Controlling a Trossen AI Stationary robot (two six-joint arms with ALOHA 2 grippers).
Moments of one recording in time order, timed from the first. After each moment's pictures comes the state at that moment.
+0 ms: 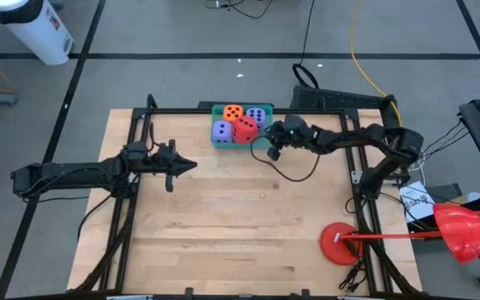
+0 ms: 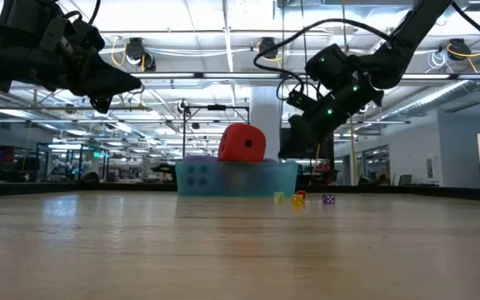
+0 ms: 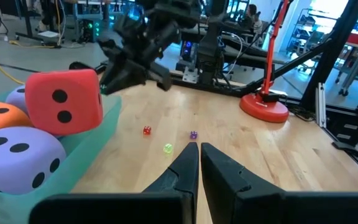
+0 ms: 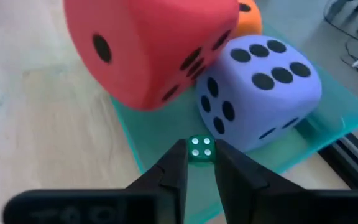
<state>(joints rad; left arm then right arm) 0.30 0.64 0.15 0.40 0.26 -0.14 -0.47 1.60 0.73 0.31 0.05 -0.08</state>
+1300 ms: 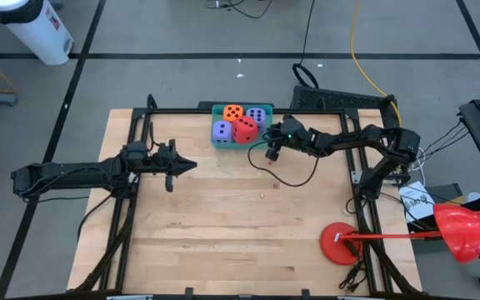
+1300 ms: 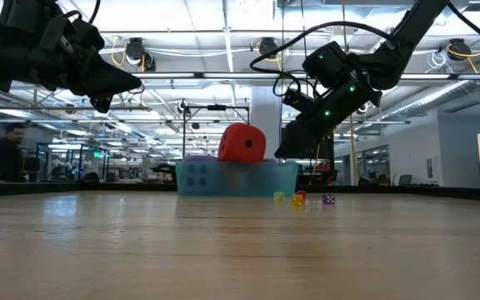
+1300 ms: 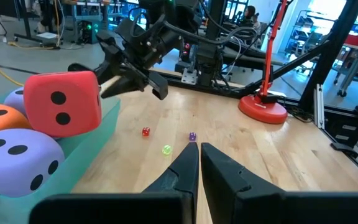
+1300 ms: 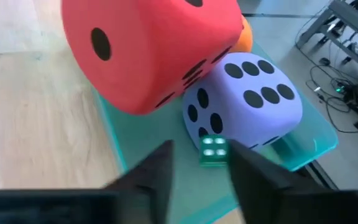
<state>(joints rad) 0.30 0.64 0.15 0.41 0.26 -0.14 -0.43 1.62 0.73 0.37 0.17 -0.21</state>
